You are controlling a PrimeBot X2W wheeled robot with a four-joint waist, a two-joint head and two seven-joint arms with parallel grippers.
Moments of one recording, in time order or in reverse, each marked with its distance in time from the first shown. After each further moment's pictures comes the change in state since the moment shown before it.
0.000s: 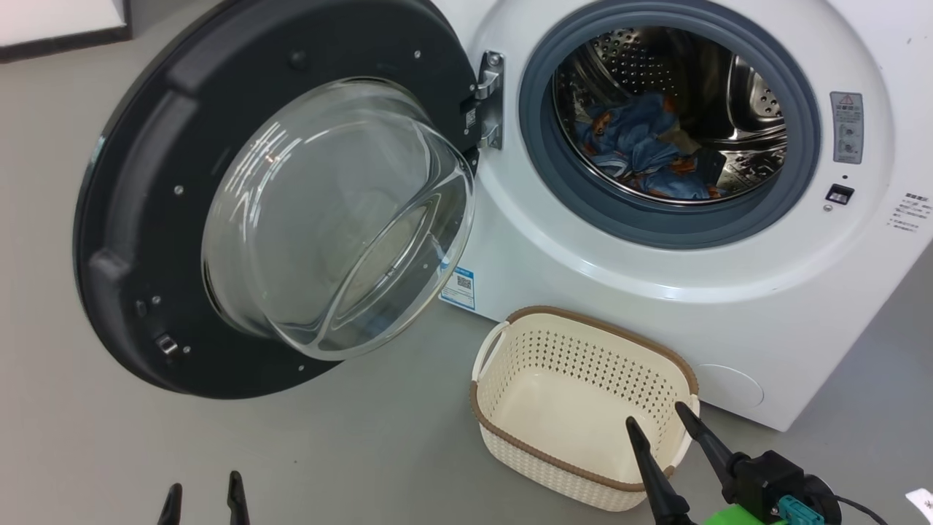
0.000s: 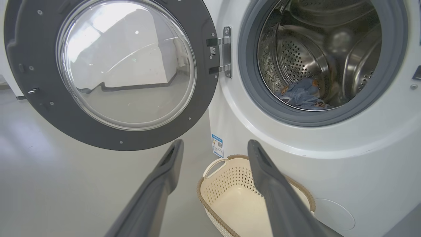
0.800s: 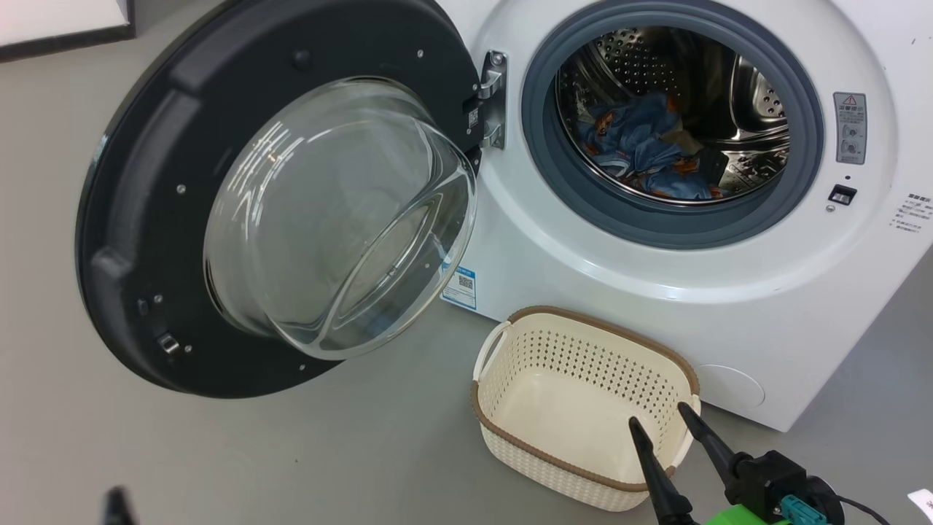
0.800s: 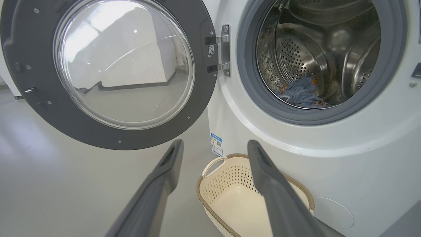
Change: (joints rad) left arm 0.001 -0.001 0.113 -0.046 -0.346 0.018 0.000; right arm -0.007 -0.001 -0.003 0.012 0.001 0.000 0.000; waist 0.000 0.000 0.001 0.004
